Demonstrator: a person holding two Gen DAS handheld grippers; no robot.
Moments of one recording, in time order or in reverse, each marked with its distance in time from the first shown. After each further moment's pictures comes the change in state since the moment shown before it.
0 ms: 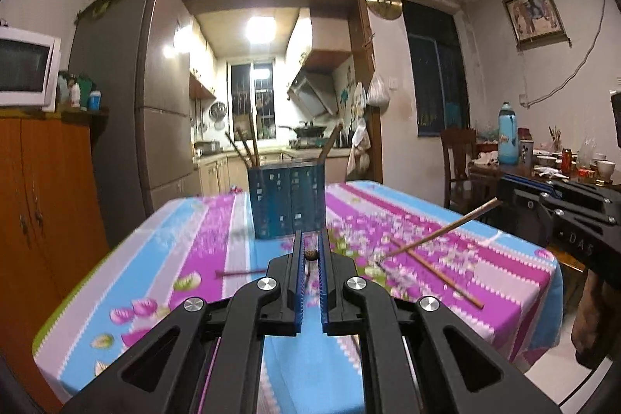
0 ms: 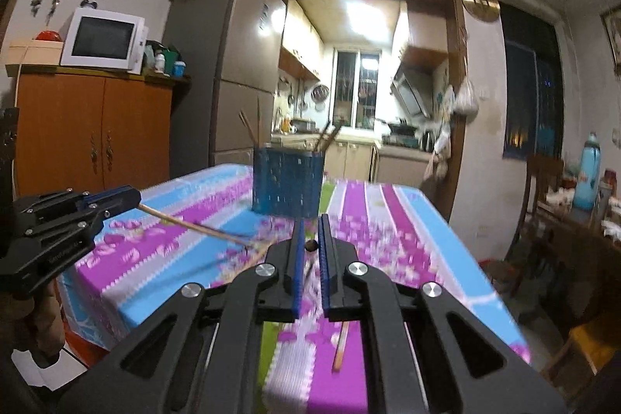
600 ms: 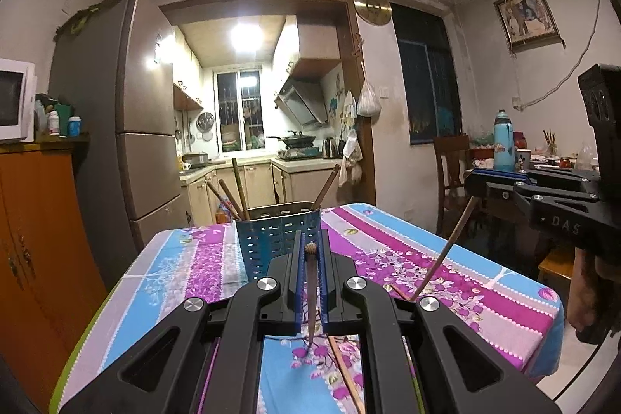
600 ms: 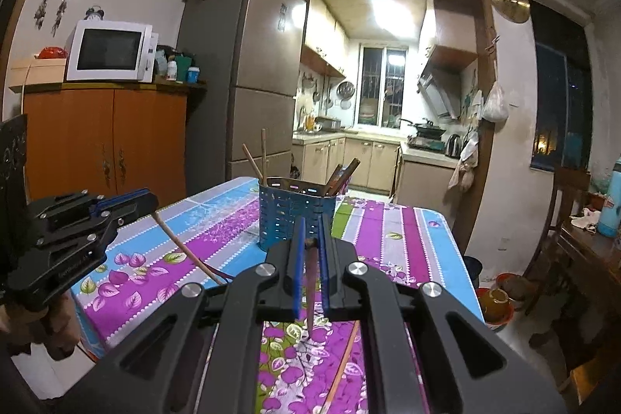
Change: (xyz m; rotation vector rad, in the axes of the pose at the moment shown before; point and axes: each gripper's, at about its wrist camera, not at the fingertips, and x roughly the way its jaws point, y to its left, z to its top) left arm 0.053 0.007 0.073 0.033 0.003 -0.045; right arm 0.057 -0.035 0.077 -0.001 0.069 0.115
